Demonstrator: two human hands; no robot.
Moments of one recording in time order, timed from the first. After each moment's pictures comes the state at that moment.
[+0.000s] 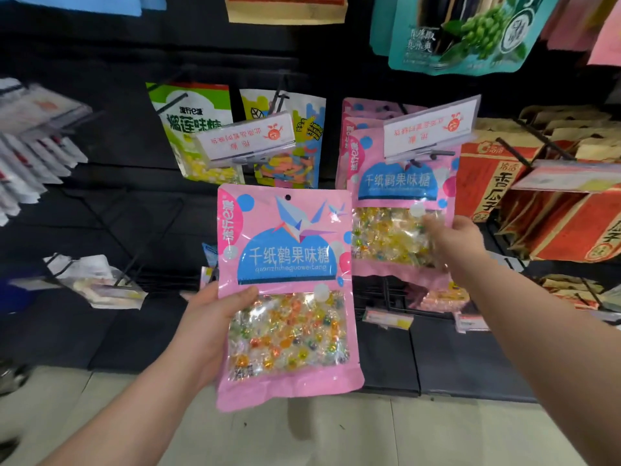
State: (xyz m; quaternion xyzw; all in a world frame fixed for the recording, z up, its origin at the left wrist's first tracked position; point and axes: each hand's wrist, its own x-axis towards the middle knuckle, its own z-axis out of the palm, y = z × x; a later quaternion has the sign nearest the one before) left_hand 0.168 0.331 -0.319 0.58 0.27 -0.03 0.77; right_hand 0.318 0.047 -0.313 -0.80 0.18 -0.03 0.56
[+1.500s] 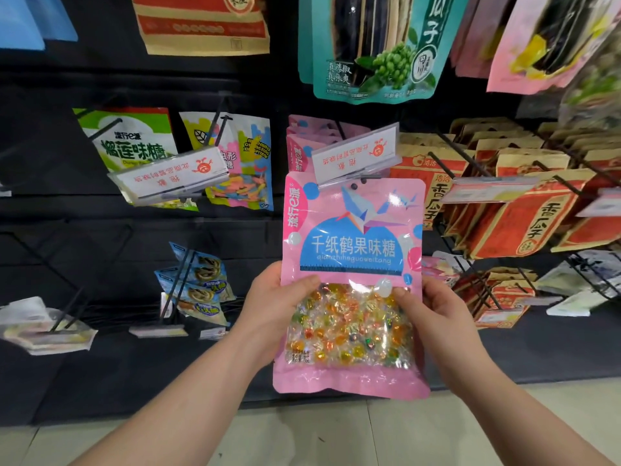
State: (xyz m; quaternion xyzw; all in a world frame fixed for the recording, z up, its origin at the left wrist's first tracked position) left_hand 0.227 0.225 -0.287 0.64 0.15 -0.11 0.75; right_hand 0.206 0.026 -0.297 -0.74 0.13 0.00 0.66
